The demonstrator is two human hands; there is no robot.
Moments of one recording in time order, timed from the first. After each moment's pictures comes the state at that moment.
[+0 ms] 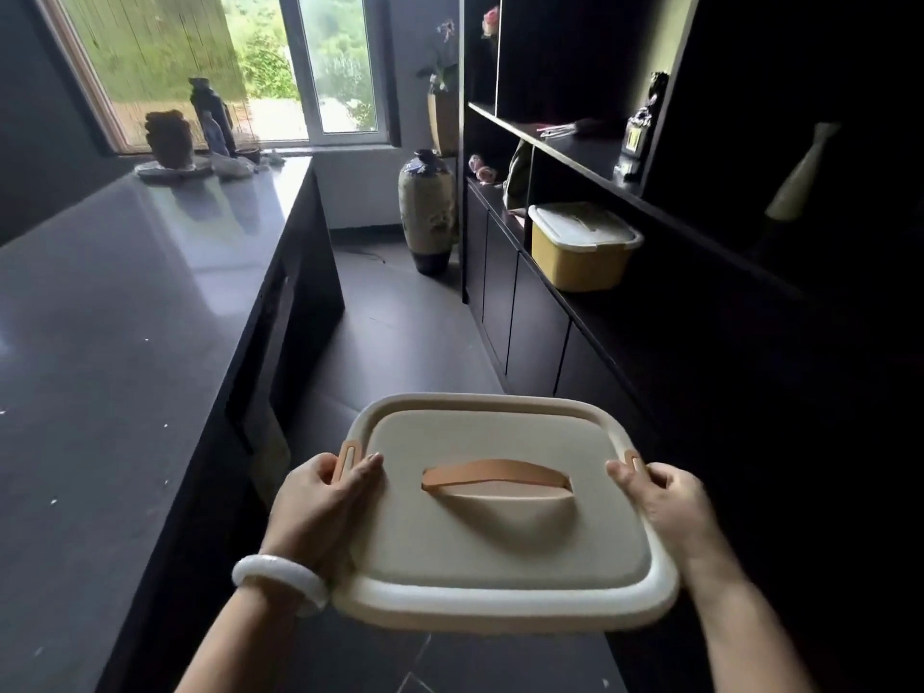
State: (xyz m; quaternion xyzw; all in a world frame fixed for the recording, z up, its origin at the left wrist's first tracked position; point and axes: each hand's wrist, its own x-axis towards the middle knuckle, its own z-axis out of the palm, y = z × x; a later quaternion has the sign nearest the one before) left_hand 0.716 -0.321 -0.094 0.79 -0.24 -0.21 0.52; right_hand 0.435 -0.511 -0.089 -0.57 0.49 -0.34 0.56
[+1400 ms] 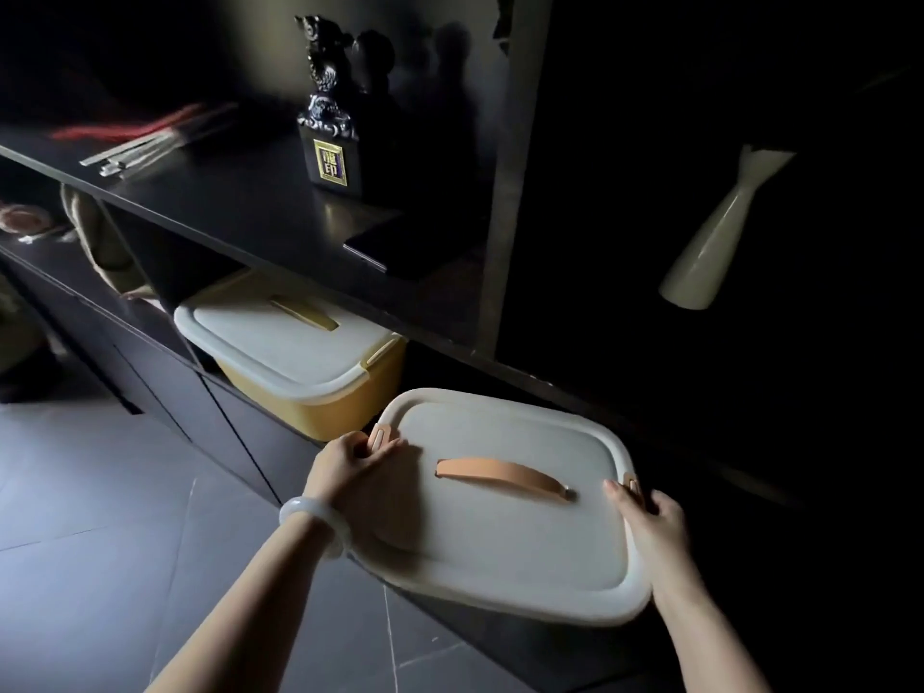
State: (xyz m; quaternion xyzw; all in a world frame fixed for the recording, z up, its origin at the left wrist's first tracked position) left_hand 0.812 -1.053 -0.157 0.64 -0.62 -0.36 0.26; right_hand 0.499 -0.918 -0.168 -0.19 0.77 -0.51 0.34
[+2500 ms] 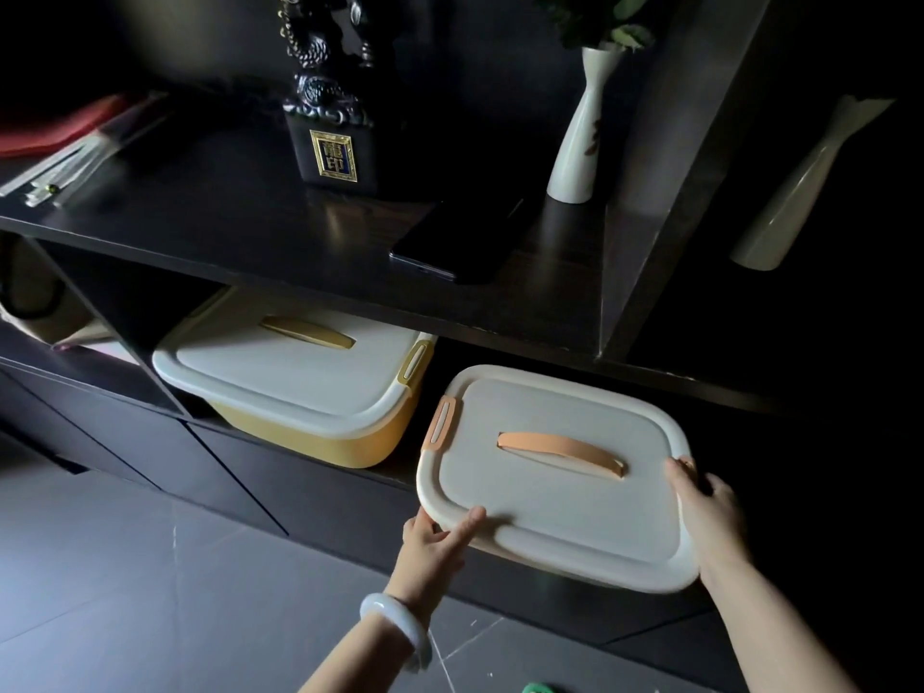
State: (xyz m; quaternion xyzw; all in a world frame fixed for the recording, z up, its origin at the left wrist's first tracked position) left_hand 0.840 -1.024 -0.182 0.47 -0.48 -0.70 0.24; right_hand 0.550 -0.928 -0.190 -0.07 0.86 -0.47 0.21
